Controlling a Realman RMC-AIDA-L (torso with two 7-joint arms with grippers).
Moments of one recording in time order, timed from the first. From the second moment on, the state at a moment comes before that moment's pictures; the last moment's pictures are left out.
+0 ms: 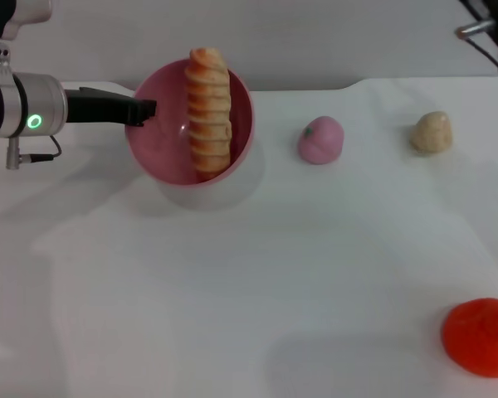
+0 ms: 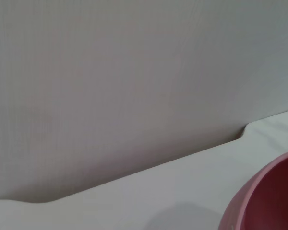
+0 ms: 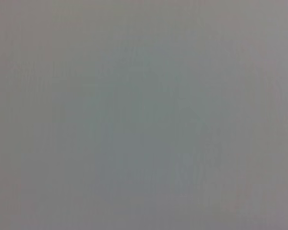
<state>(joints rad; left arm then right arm) -0.67 -2.03 1.06 0.80 -1.00 -0.90 1.00 0.28 2.08 -1.65 -1.10 -0.22 -0.55 0.44</state>
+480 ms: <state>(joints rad) -0.69 -2.05 1.08 0.80 -1.00 -0.86 1.00 0.28 2.08 -1.63 -0.86 0.00 -1.01 0.24</state>
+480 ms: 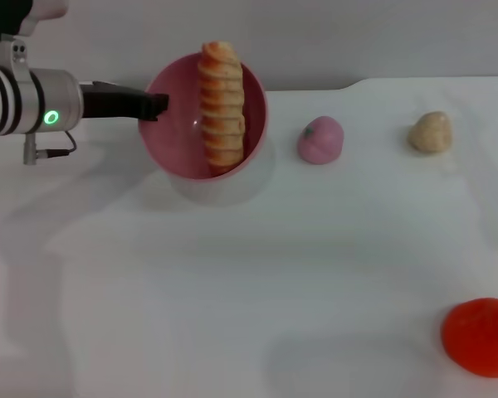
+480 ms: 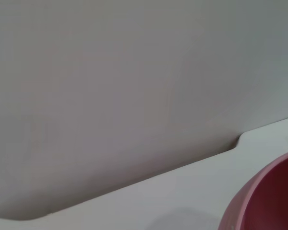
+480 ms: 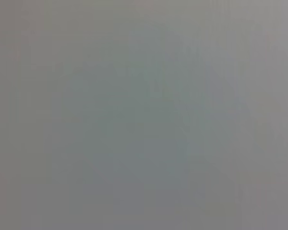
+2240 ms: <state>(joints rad) -0.70 -2.06 1.22 0.77 -1.04 -0.83 0.93 0.39 2.08 -1.45 -0.64 0.01 -1.16 0.19</state>
